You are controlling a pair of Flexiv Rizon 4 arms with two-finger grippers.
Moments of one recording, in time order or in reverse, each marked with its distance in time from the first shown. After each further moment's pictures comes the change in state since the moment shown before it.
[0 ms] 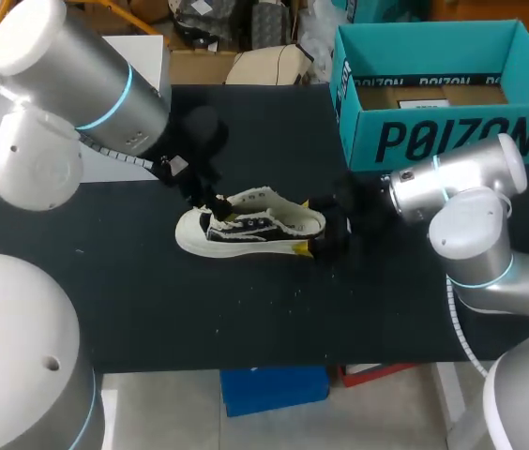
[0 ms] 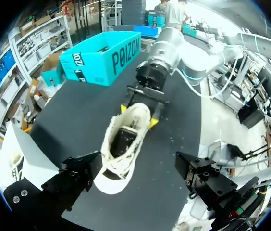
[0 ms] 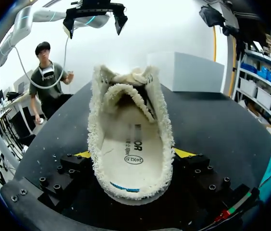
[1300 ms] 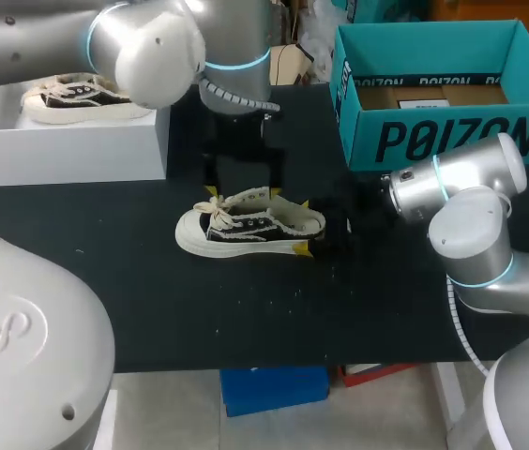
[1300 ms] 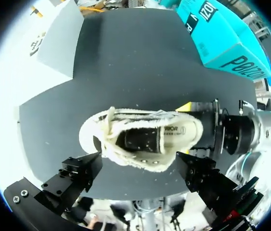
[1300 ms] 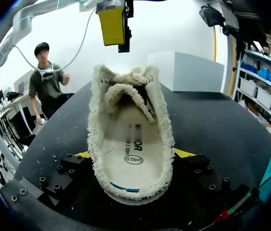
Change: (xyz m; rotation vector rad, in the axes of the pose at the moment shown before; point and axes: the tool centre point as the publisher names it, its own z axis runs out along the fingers) left arm -0.016 -0.019 0.057 -0.504 -0.297 -1.085; right arm 0.000 0.001 0.000 0.001 0.001 0.000
